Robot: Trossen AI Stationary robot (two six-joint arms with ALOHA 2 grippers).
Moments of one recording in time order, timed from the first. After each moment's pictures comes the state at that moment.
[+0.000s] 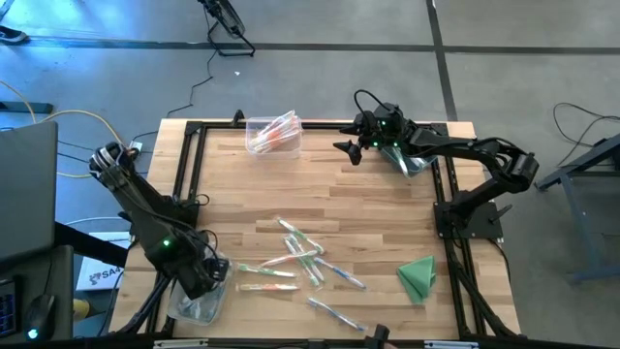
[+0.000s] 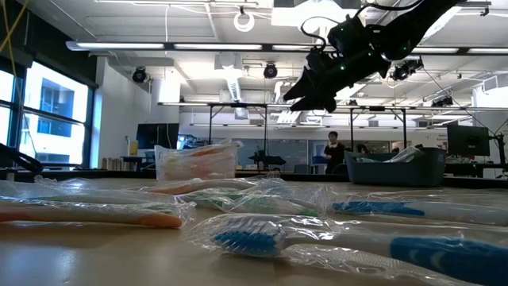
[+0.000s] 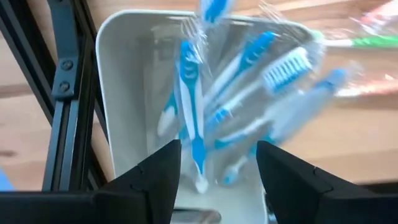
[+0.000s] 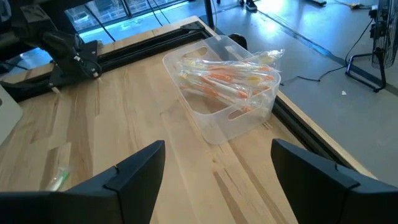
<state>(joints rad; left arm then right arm) -0.87 1.30 1.08 -1.18 0.06 -2.31 -0.63 1.48 0.85 0.21 -0.32 0.06</state>
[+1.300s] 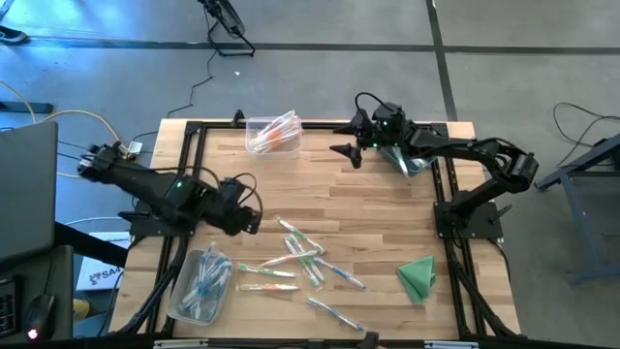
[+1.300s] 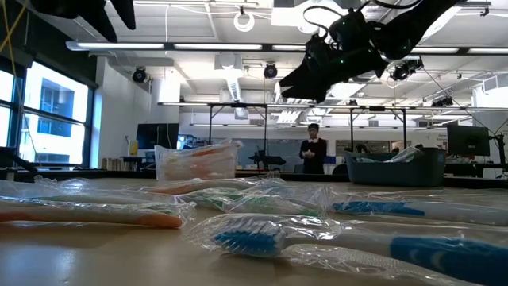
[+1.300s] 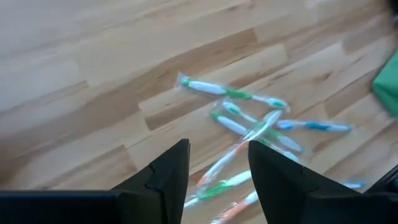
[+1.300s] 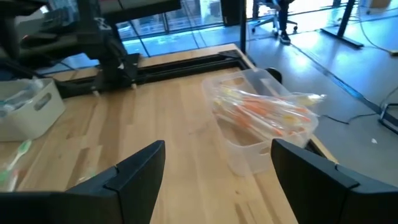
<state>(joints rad) -0.37 1.21 1.25 -1.15 -0.36 -1.52 -0.61 1.48 0.85 0.32 -0.44 -0.03</state>
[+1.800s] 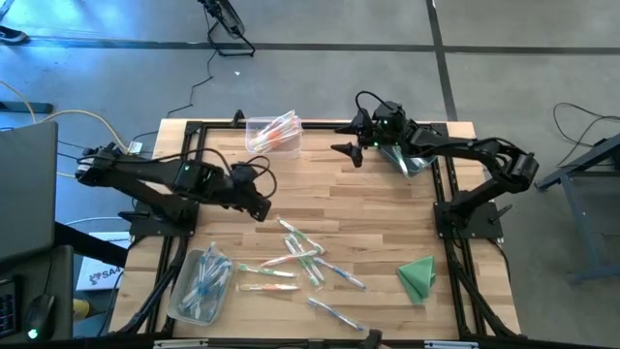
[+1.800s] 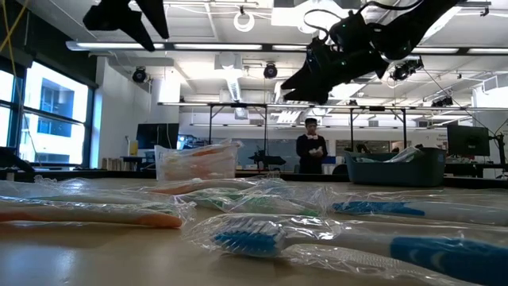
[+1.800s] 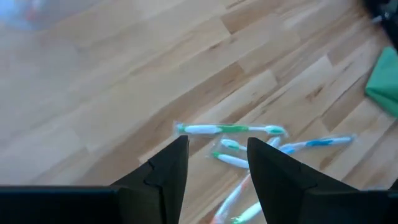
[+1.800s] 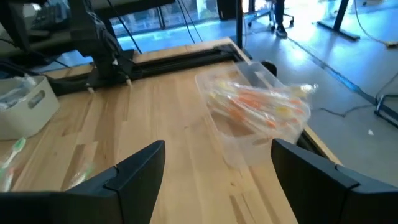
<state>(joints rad) -0.18 1.21 1.25 -1.03 -0.34 -1.14 -0.62 1.48 0.85 0.30 -0.45 -0.03</state>
